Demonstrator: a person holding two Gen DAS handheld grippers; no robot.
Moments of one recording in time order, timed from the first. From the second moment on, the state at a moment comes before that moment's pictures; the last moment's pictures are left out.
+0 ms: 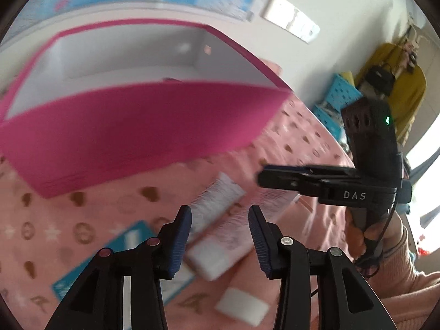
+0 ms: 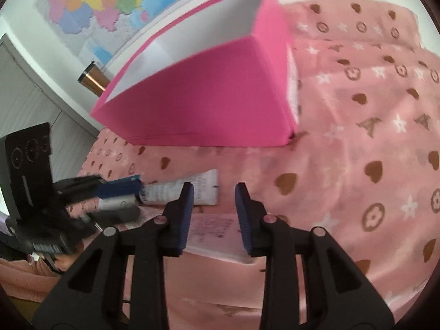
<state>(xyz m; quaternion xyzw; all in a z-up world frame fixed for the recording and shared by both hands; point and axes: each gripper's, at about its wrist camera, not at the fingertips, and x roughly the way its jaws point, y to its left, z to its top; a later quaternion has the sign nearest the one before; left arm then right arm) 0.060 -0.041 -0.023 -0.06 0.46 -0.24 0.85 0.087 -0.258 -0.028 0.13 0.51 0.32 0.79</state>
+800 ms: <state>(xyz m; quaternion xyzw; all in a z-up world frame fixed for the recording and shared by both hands) 0.065 -0.030 -0.045 -0.08 0.51 -0.23 0.82 0.090 -0.226 -0.039 0.09 0.53 0.34 0.77</state>
